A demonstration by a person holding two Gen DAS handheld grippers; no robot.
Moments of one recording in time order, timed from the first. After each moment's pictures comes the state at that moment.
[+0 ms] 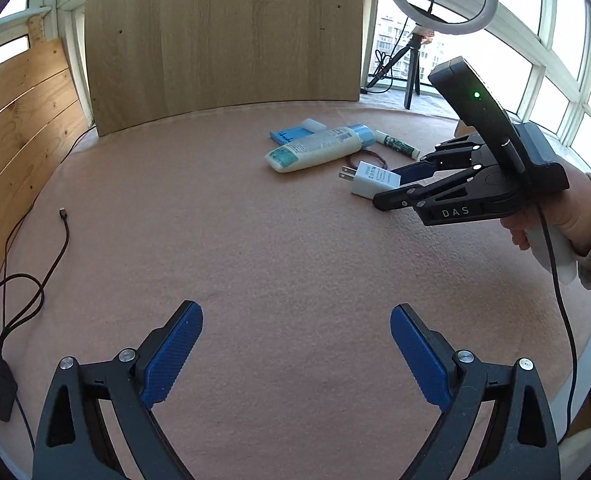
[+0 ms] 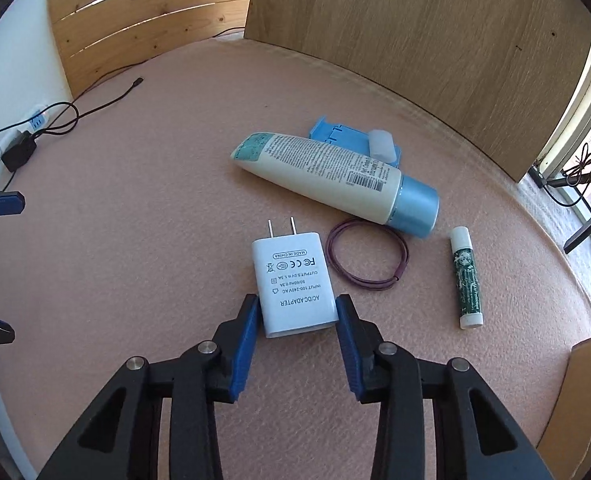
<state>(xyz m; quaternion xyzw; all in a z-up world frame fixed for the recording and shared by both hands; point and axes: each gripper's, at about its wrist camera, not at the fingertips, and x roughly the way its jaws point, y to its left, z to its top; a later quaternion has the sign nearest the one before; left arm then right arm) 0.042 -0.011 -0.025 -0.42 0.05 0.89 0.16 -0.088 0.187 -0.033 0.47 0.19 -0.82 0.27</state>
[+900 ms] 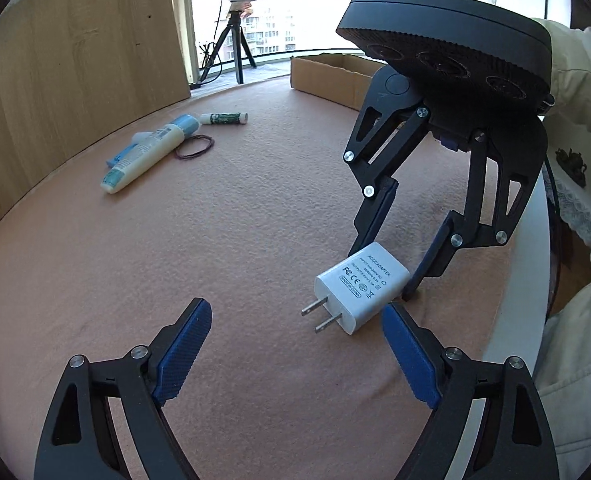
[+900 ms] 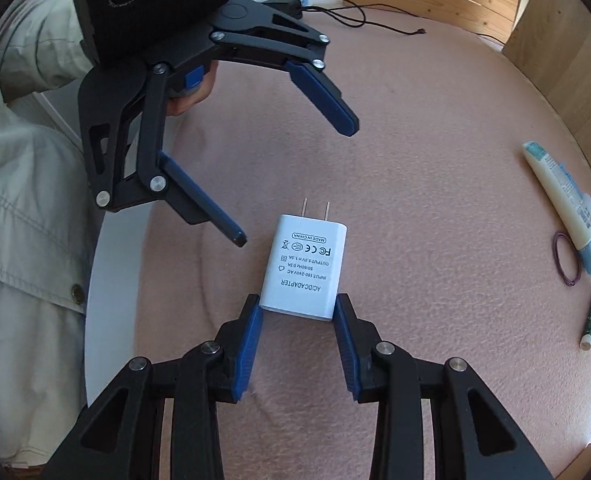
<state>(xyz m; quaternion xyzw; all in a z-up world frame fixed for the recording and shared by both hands) 0.094 0.047 -0.048 -0.38 0.18 0.81 0.40 0.076 0.174 -0.025 0.44 0.35 -0.59 0.58</state>
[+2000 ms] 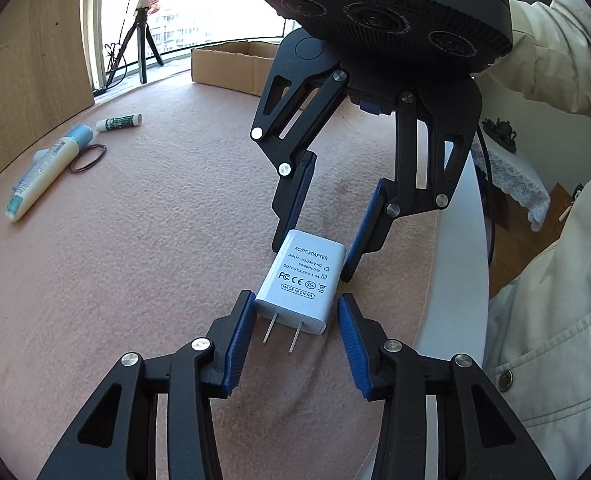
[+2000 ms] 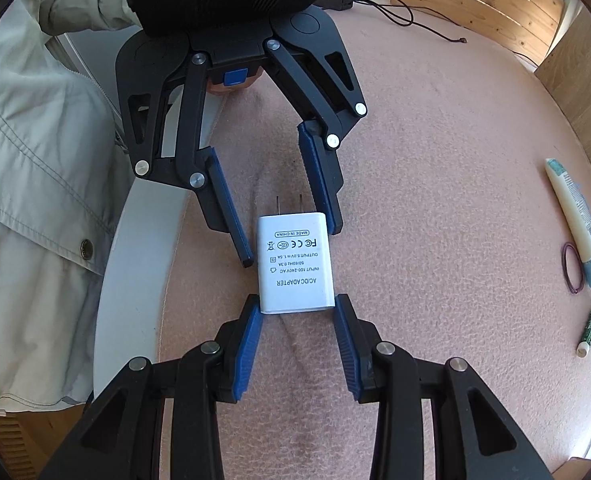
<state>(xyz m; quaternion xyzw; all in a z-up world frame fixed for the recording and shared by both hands) 0.120 0.070 -0.064 -0.39 0.18 0.73 0.53 0.088 0.196 -0.028 0.42 0.39 -0.57 0.59</state>
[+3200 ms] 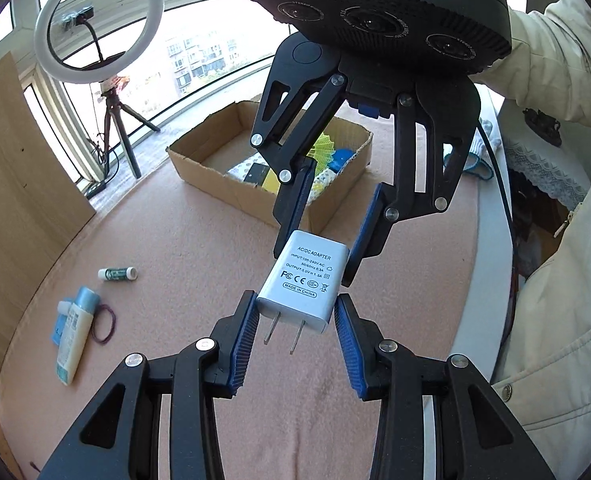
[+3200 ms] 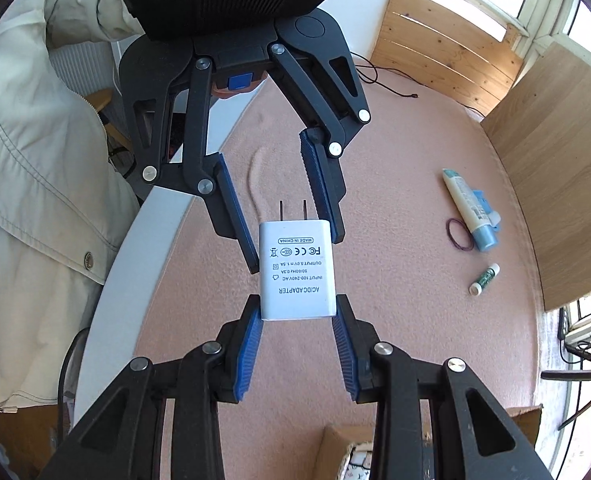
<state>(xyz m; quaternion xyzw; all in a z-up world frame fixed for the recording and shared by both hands) 0.094 0.264 0.044 -0.36 0.28 0.76 0.46 0.067 0.365 0.060 0.30 0.41 -0.62 0.60</state>
